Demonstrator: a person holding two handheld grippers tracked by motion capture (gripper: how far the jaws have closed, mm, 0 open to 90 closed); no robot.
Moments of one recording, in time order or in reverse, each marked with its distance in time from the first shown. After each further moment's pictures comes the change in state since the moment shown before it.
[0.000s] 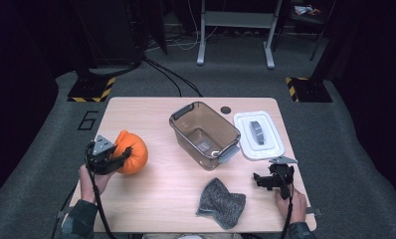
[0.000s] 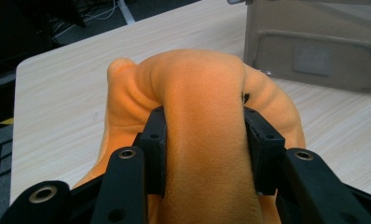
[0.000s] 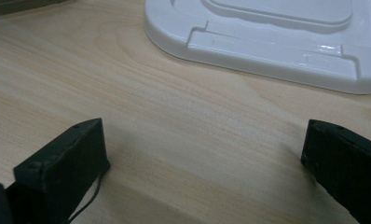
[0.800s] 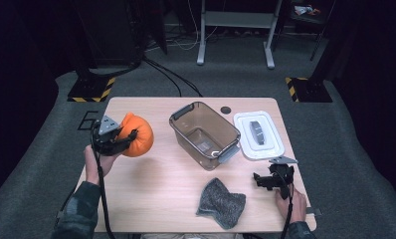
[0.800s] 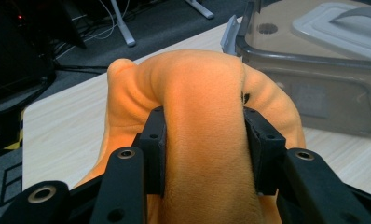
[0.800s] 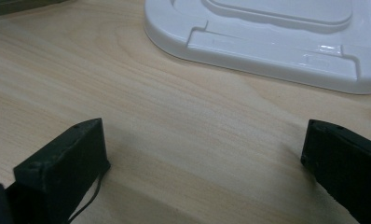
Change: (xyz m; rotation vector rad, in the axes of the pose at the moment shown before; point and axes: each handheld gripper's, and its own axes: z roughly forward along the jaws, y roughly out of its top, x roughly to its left) left arm 0.003 0.056 0.011 -0.036 -0.007 0.046; right arm 0.000 0.000 0.000 0.000 0.000 0.001
